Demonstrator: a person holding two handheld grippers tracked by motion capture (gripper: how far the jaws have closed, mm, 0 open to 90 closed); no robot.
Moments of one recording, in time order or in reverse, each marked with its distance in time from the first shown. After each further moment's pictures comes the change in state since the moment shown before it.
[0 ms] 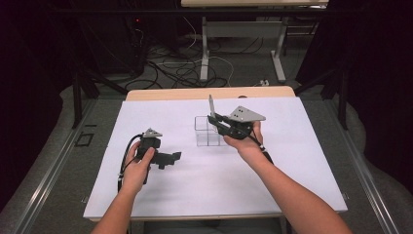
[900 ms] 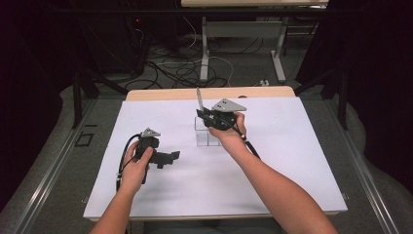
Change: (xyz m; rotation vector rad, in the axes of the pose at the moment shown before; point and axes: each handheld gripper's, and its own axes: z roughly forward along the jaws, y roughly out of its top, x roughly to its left) left arm 0.004 -0.001 -0.001 -0.015 0.004 -0.008; right arm 0.005 0.004 0.052 0.064 -0.062 0.077
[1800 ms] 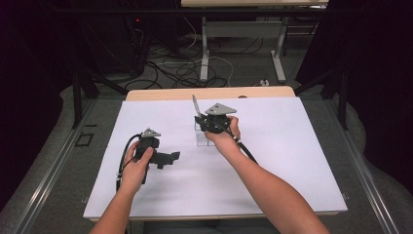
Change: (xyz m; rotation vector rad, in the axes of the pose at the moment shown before) left arm -0.001 0.001 -0.001 0.025 -0.005 0.005; right arm 0.005 -0.020 0.020 0.125 -0.043 -0.007
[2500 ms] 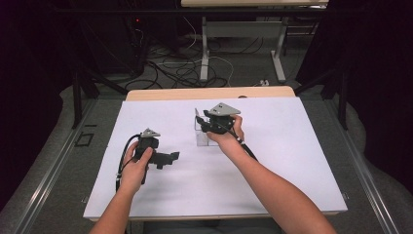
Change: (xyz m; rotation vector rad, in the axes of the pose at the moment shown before) left arm 0.001 -0.002 0.000 -0.013 0.008 -0.010; right arm -0.002 0.004 -0.014 -0.047 -0.035 -0.042
